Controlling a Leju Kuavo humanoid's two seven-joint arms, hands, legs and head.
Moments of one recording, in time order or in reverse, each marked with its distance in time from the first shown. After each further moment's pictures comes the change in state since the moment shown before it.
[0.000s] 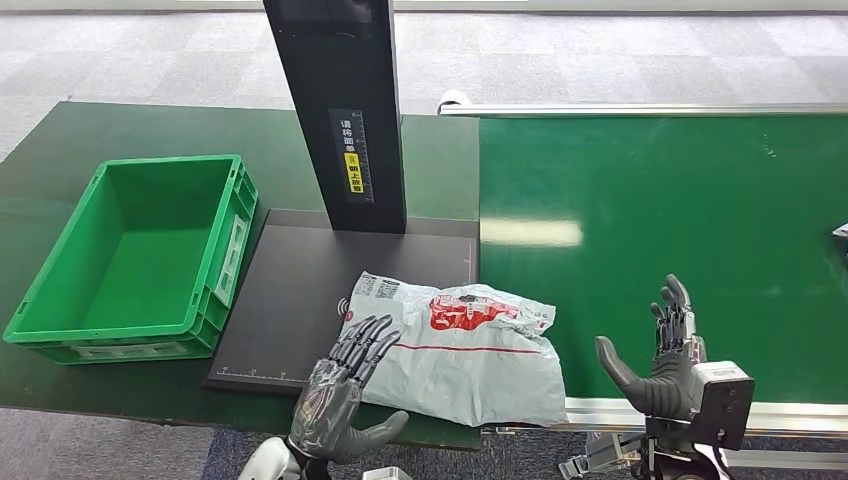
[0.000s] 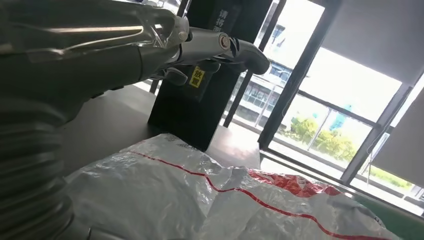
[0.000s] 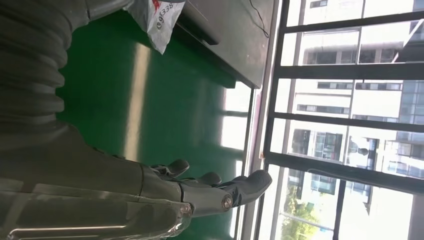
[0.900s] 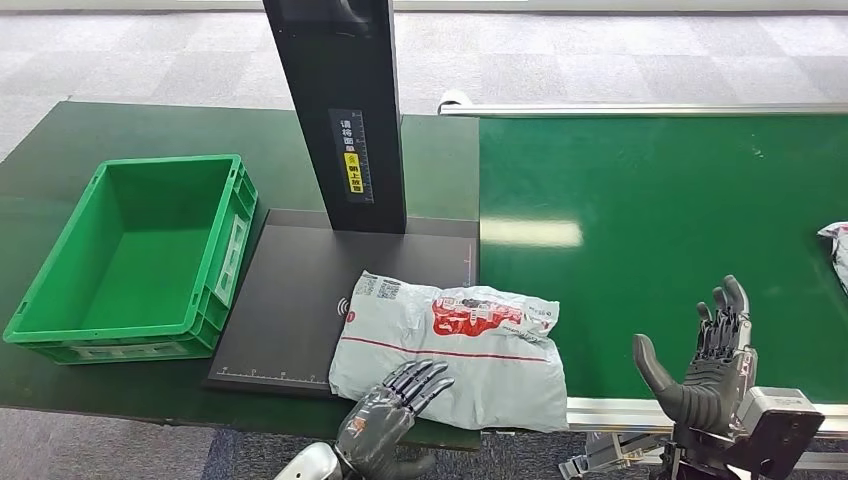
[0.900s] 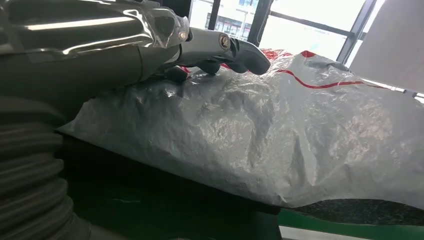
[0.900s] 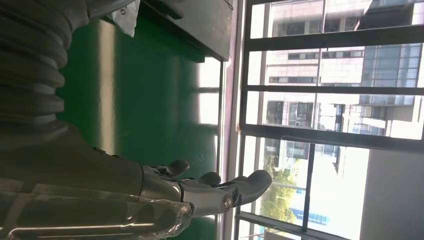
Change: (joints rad) left arm -0.129 0.026 -0.162 0.291 0.015 -0.080 0.028; right arm 0.044 0.038 -0.040 -0.140 -0.028 -0.051 -0.021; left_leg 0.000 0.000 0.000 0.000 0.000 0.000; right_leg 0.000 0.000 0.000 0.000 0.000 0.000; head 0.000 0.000
